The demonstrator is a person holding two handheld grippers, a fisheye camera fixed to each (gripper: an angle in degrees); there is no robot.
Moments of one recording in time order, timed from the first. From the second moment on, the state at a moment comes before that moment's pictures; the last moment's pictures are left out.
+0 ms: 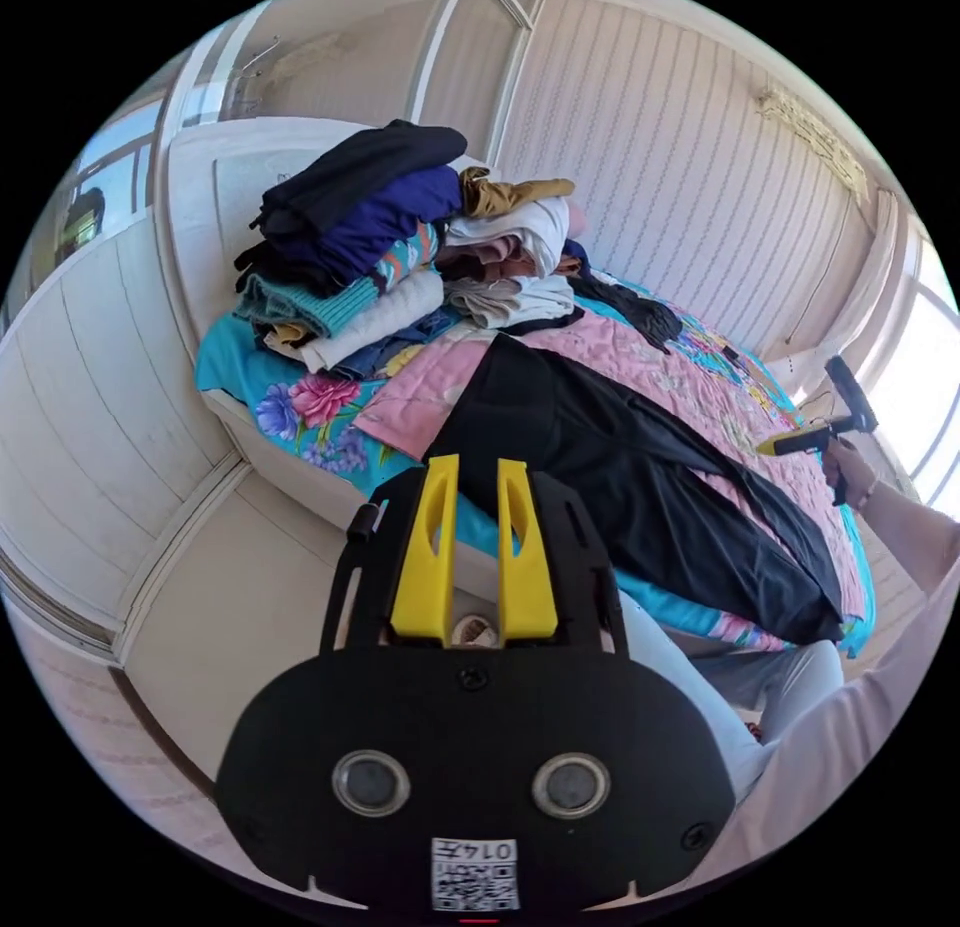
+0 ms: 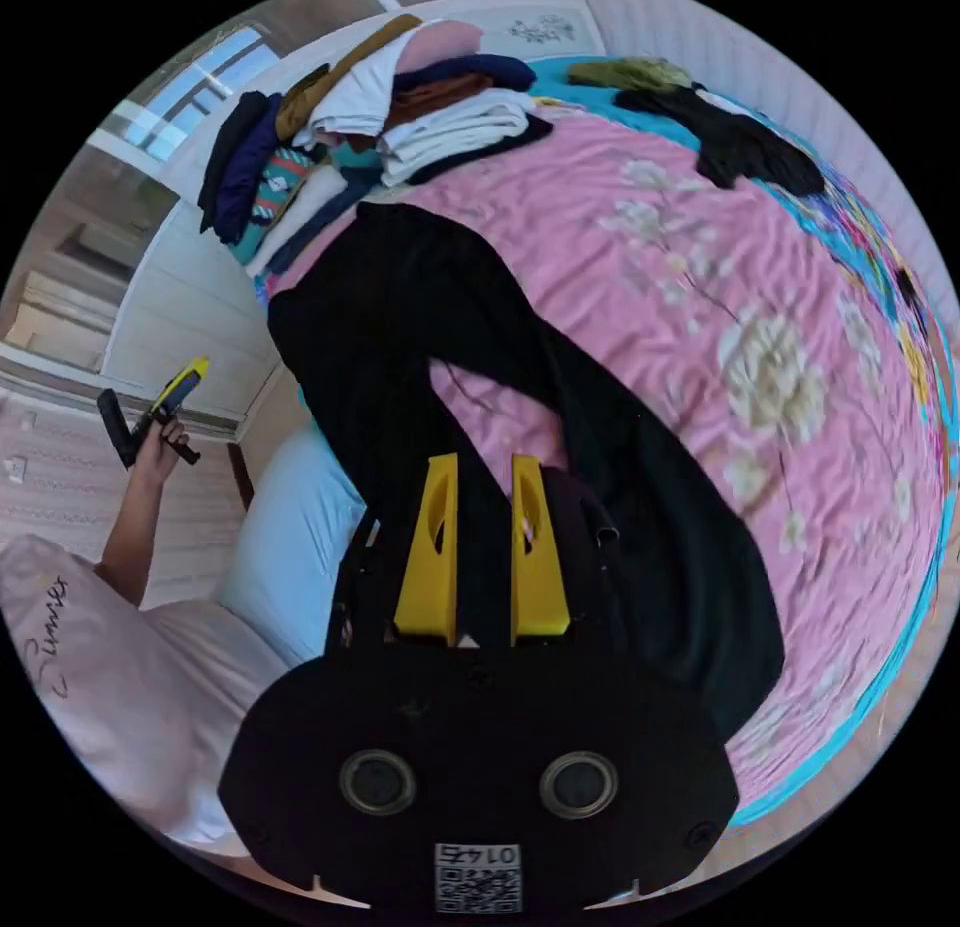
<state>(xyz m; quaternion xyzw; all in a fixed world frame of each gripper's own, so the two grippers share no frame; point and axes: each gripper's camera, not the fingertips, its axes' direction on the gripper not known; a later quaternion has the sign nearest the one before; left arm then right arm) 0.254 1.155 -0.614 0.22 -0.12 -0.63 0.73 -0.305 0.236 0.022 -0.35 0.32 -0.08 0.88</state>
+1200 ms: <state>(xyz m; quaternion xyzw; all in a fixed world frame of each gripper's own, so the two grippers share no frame) 0.213 0.613 -0.407 0.02 -0.07 -0.21 0.98 -0.172 0.476 -0.392 0.02 0.37 0.22 0.90</state>
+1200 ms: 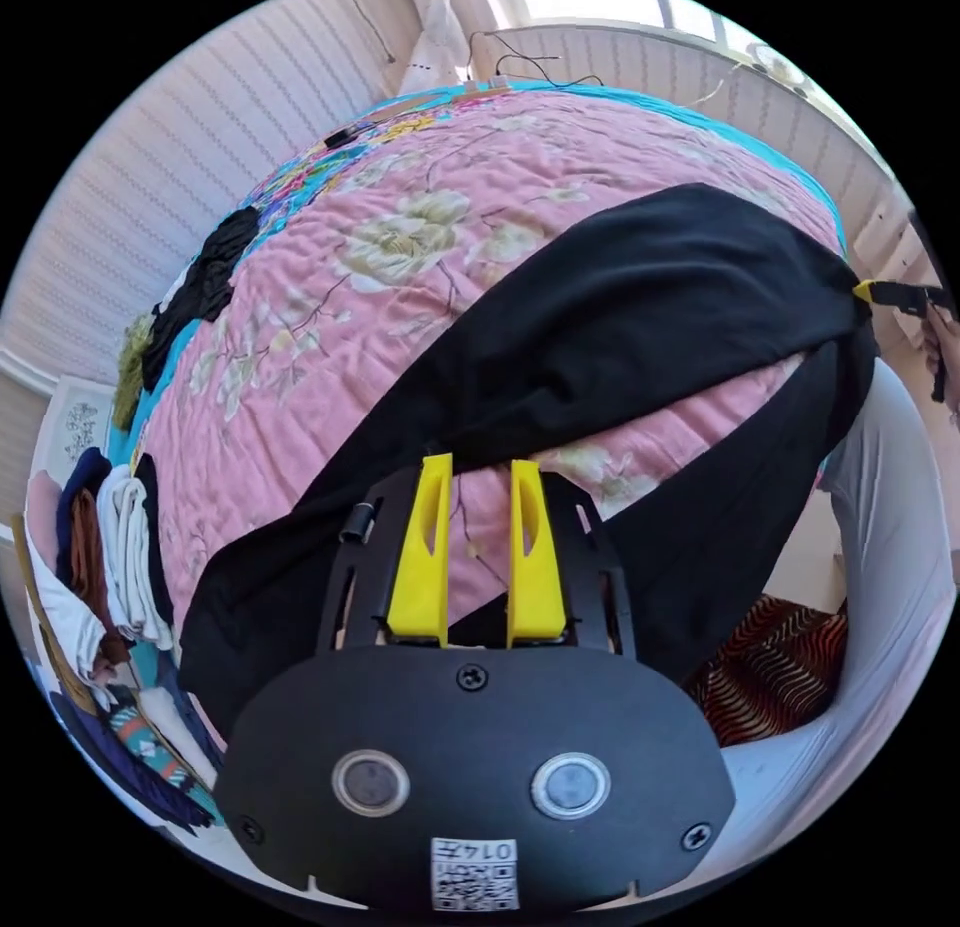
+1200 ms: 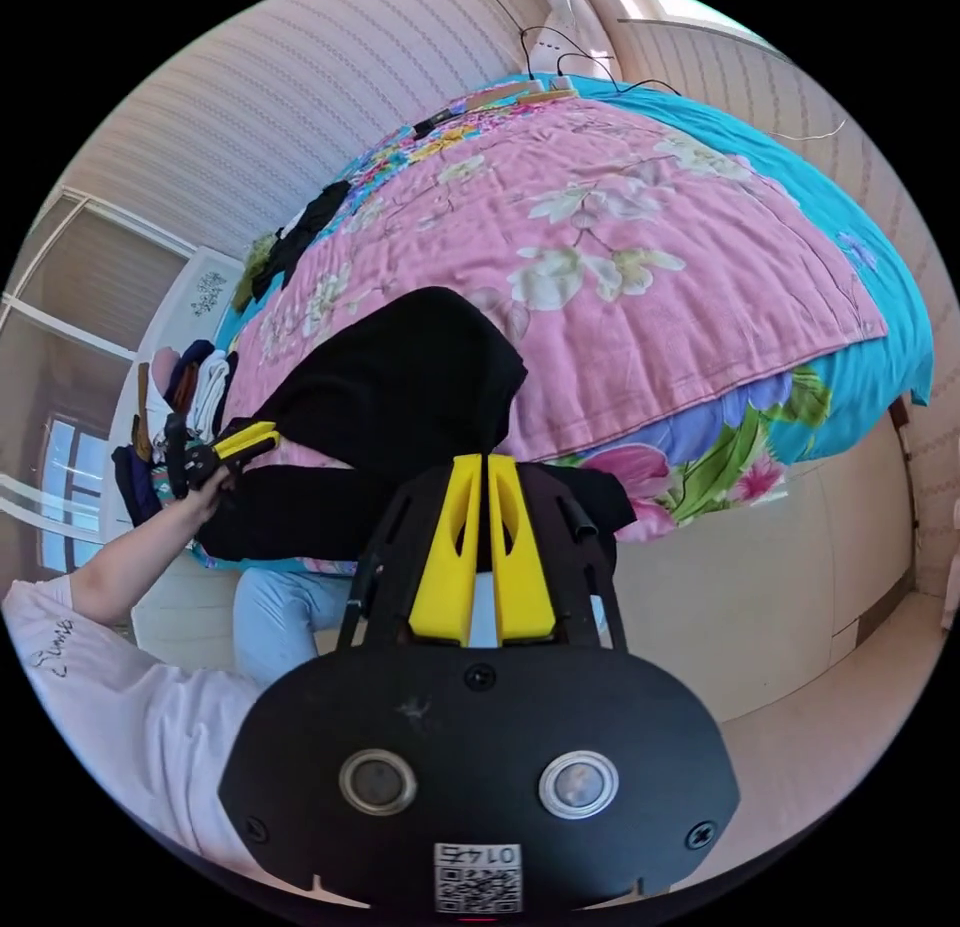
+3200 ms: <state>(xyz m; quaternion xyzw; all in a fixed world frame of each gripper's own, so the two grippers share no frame) 0.241 0.675 -0.415 0.02 0.03 -0.24 0.97 -0.069 0.546 -0.577 0.08 0.28 0.26 0.92</state>
